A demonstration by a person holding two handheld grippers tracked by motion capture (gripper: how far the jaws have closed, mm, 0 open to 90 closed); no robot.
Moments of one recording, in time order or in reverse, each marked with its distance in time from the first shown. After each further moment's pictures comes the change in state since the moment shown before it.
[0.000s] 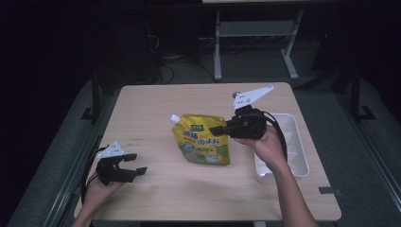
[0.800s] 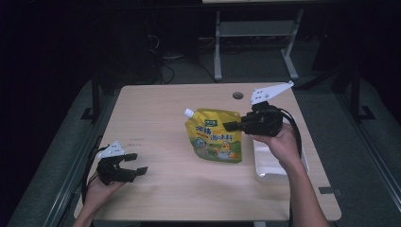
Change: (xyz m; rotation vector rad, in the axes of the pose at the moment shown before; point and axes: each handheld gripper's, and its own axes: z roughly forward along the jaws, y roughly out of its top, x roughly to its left) left arm -0.001 0.001 0.002 -0.004 -0.006 -0.006; right arm -0.010 -0.009 -0.034 -0.028 -0.040 0.028
